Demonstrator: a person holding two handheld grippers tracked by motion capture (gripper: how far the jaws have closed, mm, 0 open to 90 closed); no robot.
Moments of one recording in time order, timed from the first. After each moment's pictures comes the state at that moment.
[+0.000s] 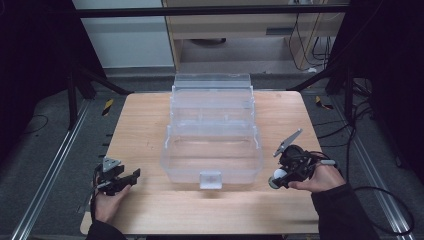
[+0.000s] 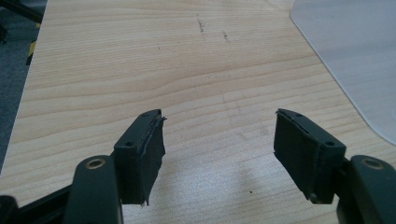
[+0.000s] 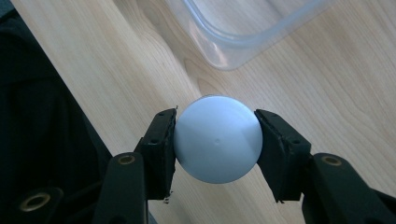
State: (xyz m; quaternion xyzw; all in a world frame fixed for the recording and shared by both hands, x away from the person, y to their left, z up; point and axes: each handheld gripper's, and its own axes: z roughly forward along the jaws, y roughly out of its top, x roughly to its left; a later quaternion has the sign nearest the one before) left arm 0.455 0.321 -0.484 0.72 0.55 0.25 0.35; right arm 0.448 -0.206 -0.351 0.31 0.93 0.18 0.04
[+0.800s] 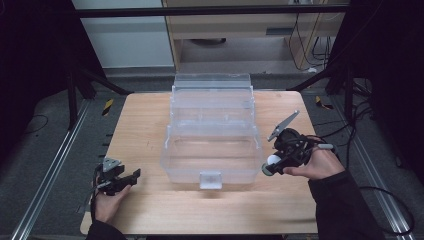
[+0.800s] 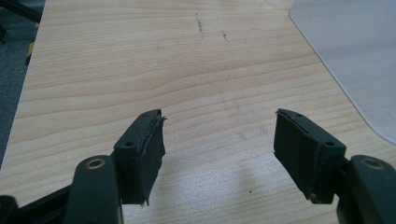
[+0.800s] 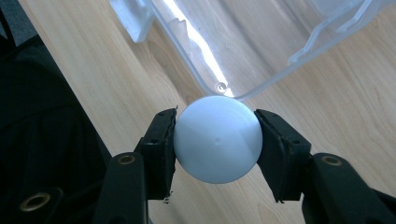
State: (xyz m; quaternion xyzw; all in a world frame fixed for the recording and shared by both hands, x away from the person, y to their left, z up) left arm 0.455 0.321 -0.484 0.72 0.55 0.25 0.35; right arm 0.460 -0.186 -0.304 0.29 0.93 0.20 0.06
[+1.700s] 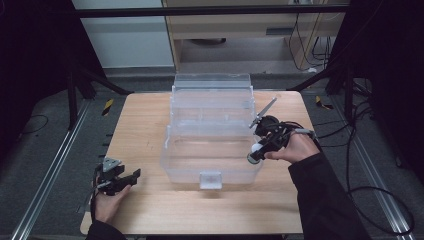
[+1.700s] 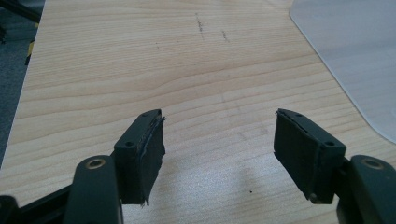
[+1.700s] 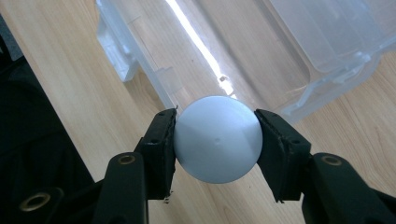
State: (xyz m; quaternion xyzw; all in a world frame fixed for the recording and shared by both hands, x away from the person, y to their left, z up) left arm 0.455 0.321 -0.484 0.72 0.55 0.25 0.35; right arm 0.504 -0.151 -0.311 0.29 0.94 0.20 0.05
